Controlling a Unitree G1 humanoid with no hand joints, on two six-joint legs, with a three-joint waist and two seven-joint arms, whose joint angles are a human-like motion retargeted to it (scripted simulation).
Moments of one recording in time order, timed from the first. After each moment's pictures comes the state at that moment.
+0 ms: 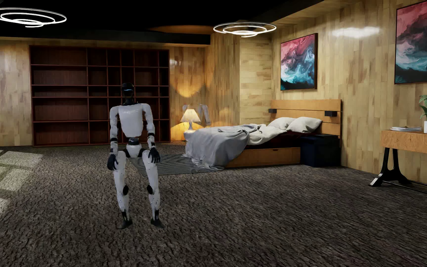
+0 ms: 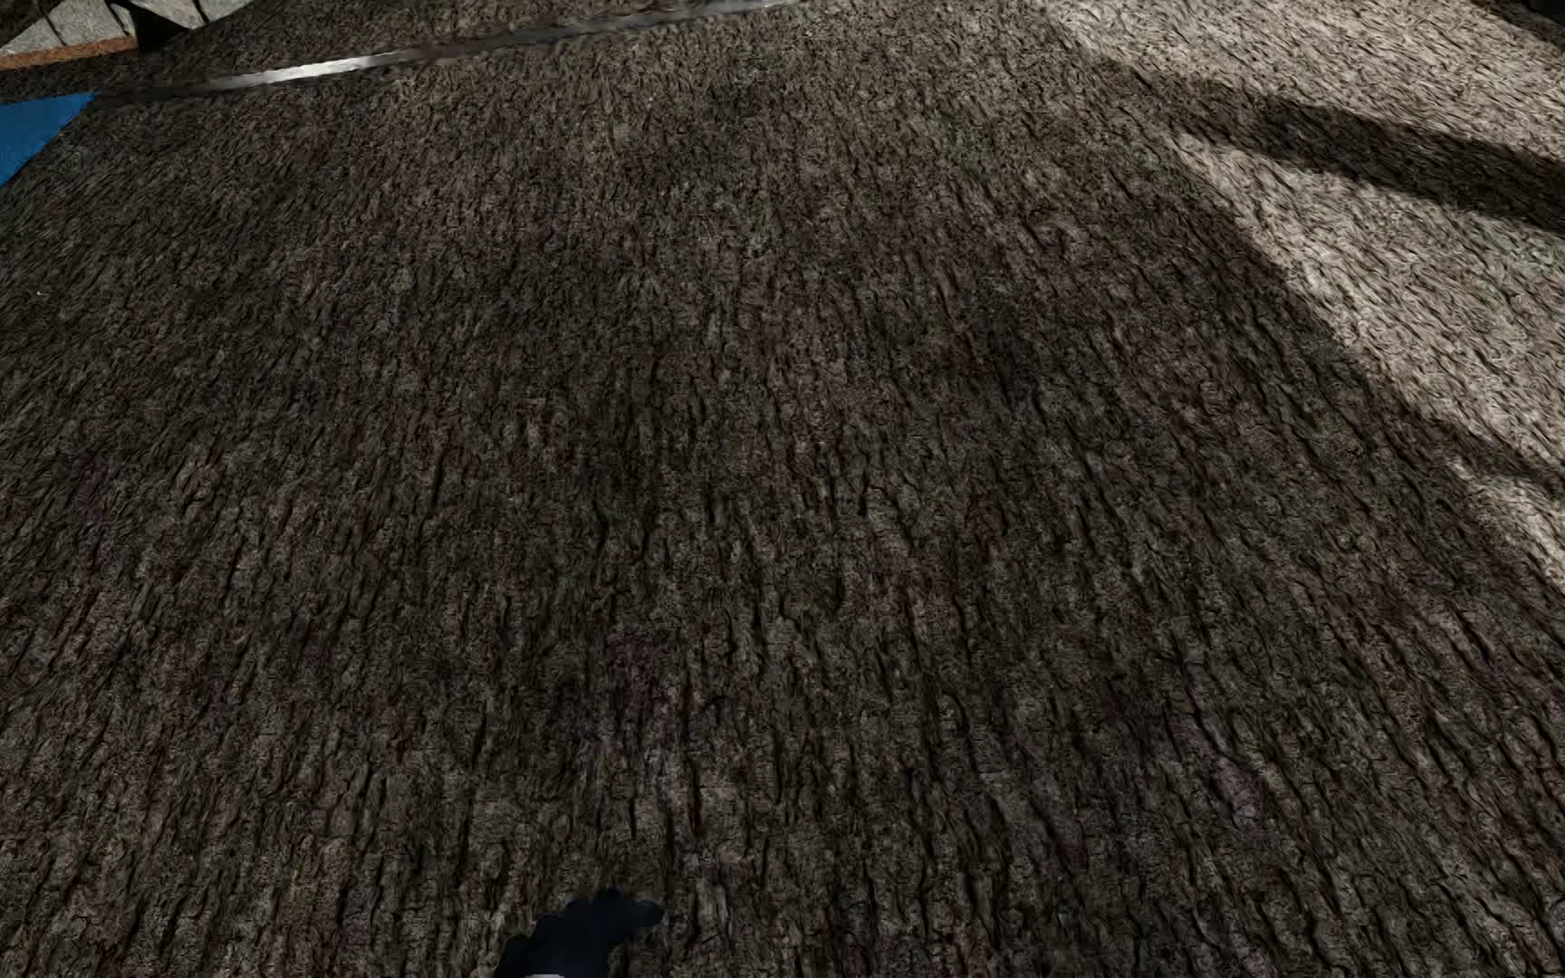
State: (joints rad) body -0.16 -0.10 0.04 0.27 -0.10 0.10 0.46 -0.50 -0.06 0.28 0.28 0.00 0.13 -0.04 -0.19 0.11 -0.12 -0.11 0.03 -0.36 0.09 0.83 0.87 0.79 -0.81 0.21 0.15 0.24 -0.16
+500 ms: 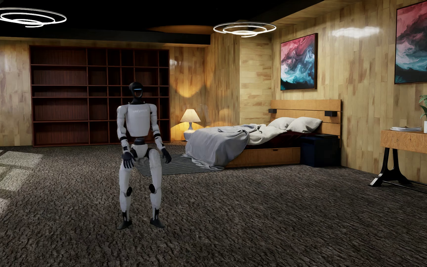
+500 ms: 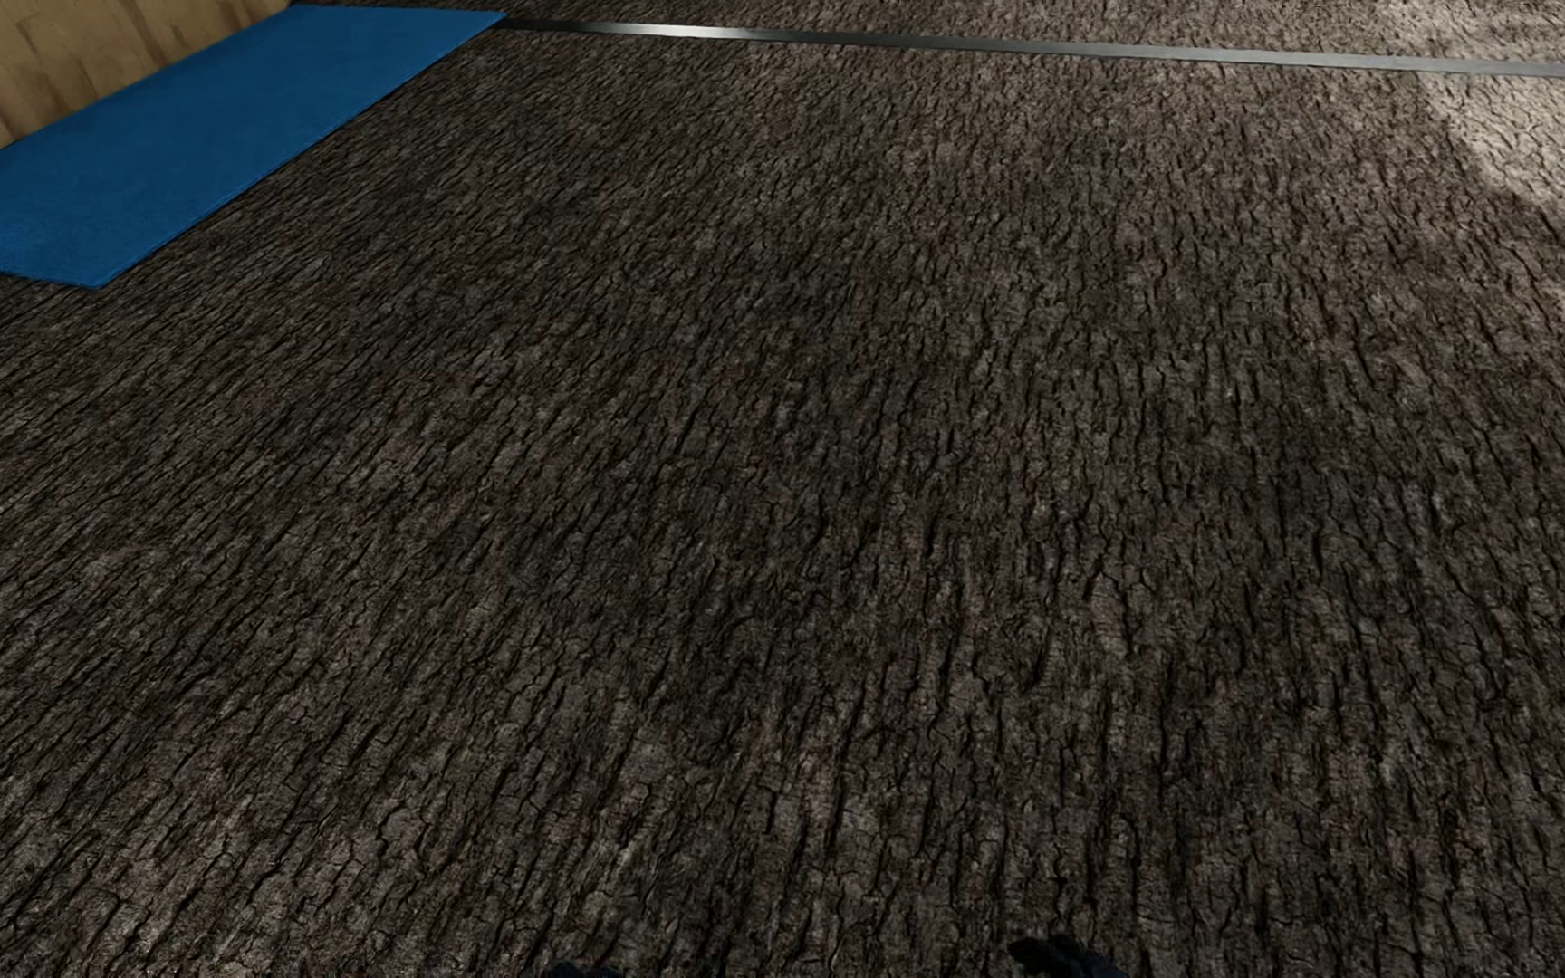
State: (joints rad) body -0.16 0.08 0.08 0.06 -0.26 0.02 0.18 -0.81 -0.08 0.25 0.25 0.06 0.06 -0.07 -0.17 0.08 -0.11 -0.05 0.14 -0.24 0.16 0.92 0.84 0.80 -0.81 0.21 0.14 0.25 -0.14
